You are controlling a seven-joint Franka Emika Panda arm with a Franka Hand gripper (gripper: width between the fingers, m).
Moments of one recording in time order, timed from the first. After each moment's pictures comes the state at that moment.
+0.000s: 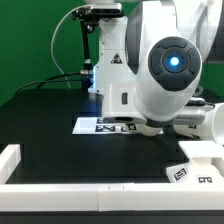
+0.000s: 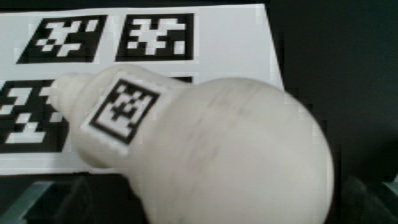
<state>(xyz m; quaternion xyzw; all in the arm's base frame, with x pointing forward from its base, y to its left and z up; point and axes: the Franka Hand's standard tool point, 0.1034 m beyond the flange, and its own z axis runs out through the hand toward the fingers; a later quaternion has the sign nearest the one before) 0.408 0.045 0.023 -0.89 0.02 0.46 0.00</state>
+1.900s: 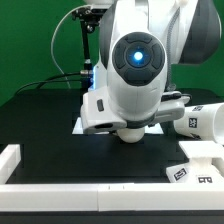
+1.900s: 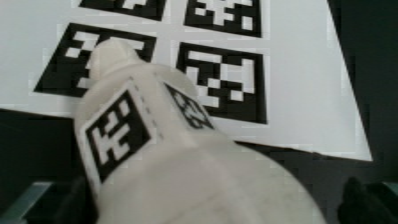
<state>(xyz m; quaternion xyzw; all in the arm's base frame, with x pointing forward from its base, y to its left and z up) 0.417 0.007 0.018 -0.90 -0.06 0.44 0.06</state>
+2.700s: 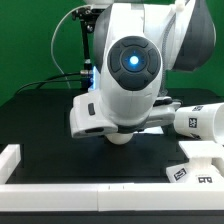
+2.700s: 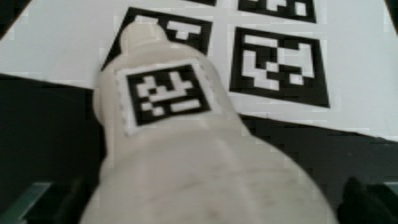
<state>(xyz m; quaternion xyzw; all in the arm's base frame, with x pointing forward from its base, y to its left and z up) 0.426 -0.017 0.011 -0.90 -0.07 0.43 0.03</state>
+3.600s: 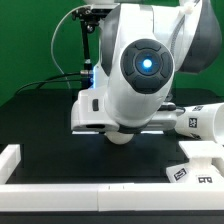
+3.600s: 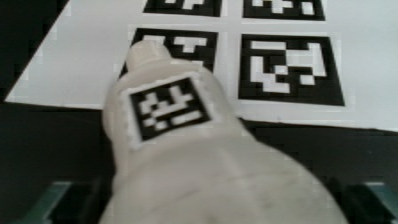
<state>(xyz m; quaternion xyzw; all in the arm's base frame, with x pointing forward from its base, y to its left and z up) 0.424 -0.019 0.013 -0.89 -0.03 0.45 -0.03</state>
